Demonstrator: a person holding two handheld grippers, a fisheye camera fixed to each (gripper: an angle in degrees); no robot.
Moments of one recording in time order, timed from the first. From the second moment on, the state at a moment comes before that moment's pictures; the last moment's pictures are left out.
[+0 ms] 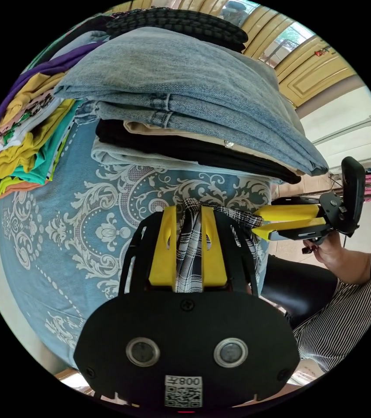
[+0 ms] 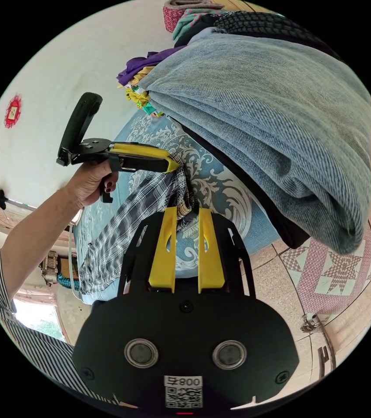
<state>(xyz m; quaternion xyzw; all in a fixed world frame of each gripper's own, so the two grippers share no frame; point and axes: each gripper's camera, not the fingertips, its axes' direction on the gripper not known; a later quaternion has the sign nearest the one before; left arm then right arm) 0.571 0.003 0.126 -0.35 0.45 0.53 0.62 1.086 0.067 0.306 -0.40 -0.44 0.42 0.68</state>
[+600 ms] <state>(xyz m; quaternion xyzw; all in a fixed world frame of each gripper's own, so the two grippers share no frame) 0.488 -0.061 0.133 -0.36 0.53 0.47 0.61 1.043 0.053 0.277 -0.36 -0.47 0.44 0.67</state>
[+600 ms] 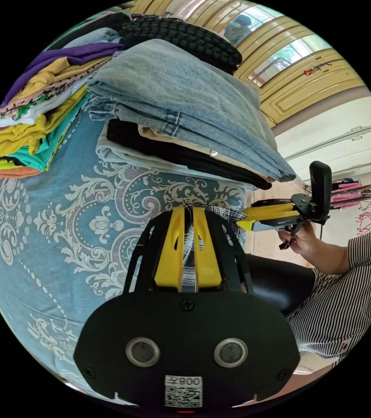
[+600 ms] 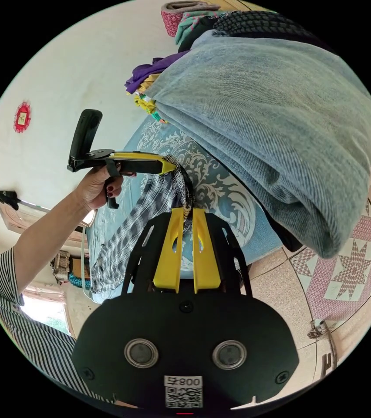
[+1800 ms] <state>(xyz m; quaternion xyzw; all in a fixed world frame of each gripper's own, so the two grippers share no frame) -0.129 -0.118 0.127 -0.32 0.57 0.28 0.70 0.589 -0.174 0.097 -0.25 -0.70 0.12 0.65</state>
